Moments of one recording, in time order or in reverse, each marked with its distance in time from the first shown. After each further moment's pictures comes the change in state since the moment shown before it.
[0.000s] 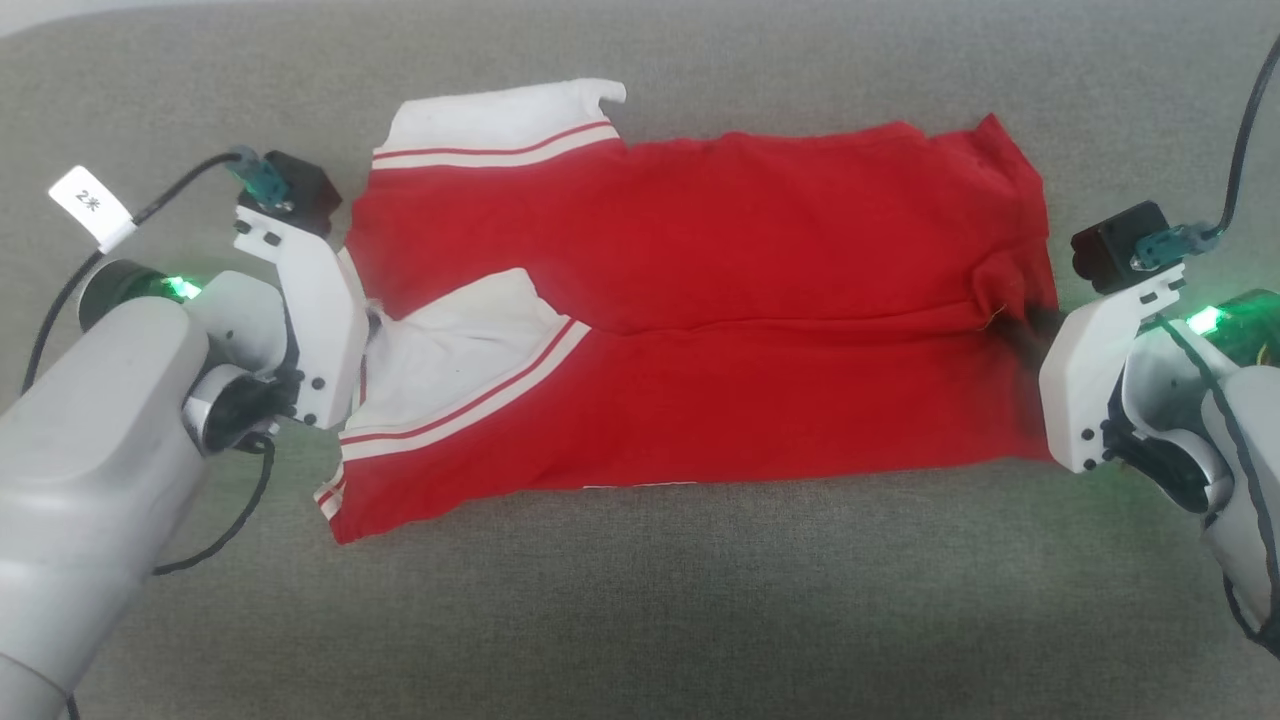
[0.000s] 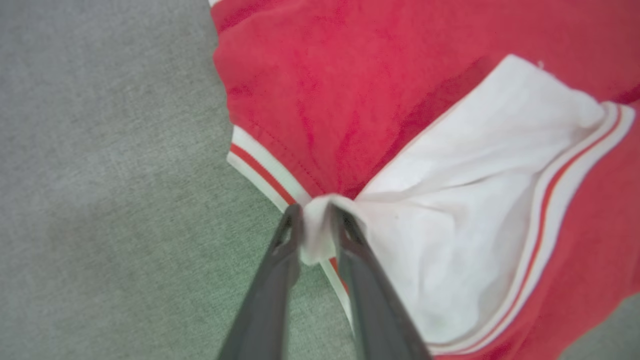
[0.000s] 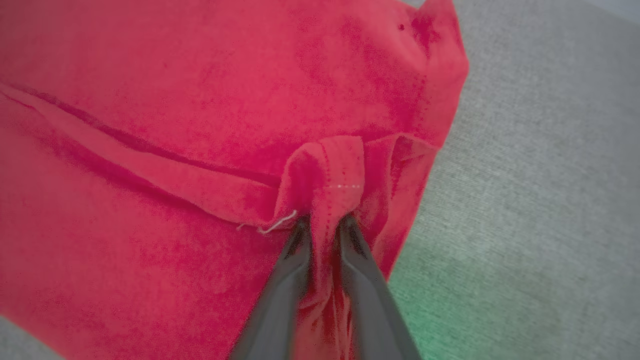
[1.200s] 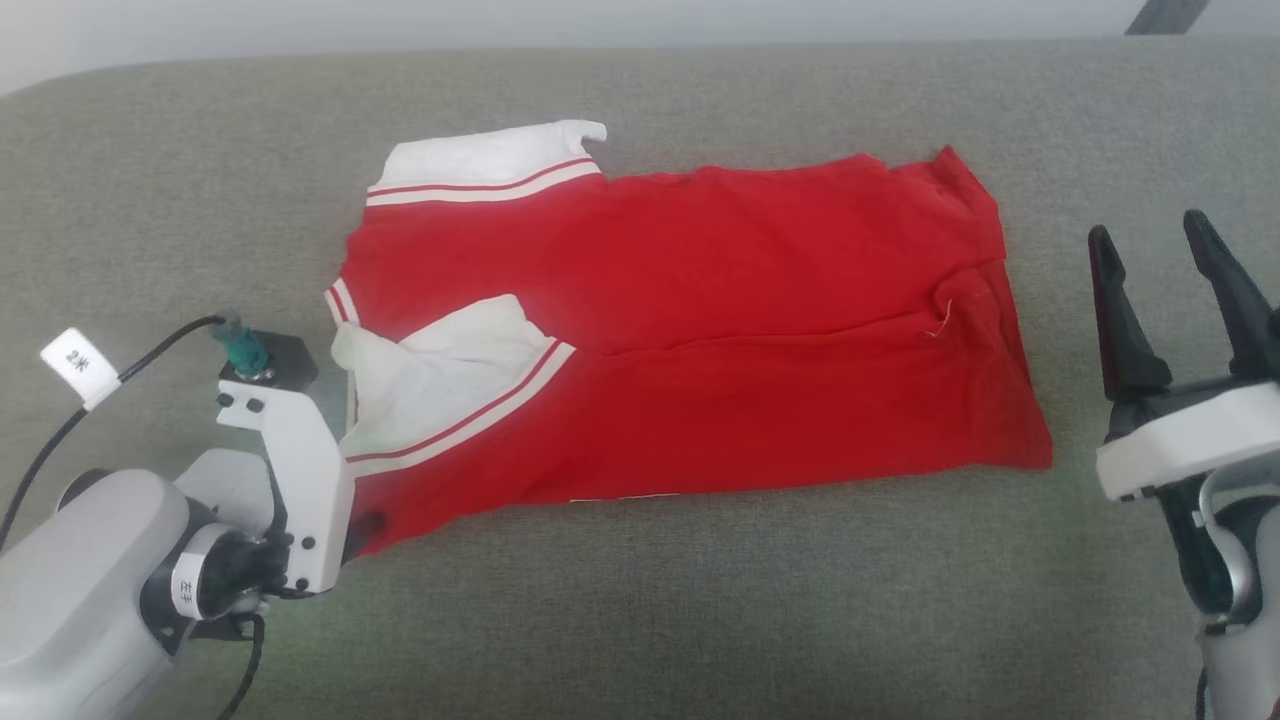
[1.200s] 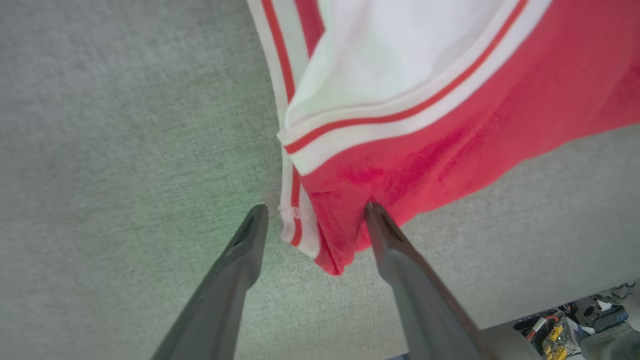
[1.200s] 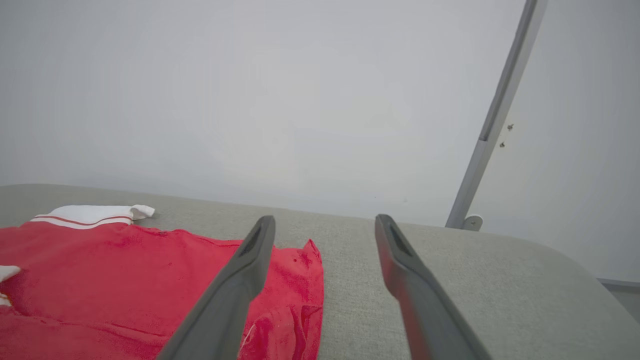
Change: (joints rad) left arm 0.317 0.207 0.036 -0.476 -0.166 0.355 0.248; right arm 0.381 0.293 -0.609 -0.409 -0.414 0.000 -0.447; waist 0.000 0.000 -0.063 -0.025
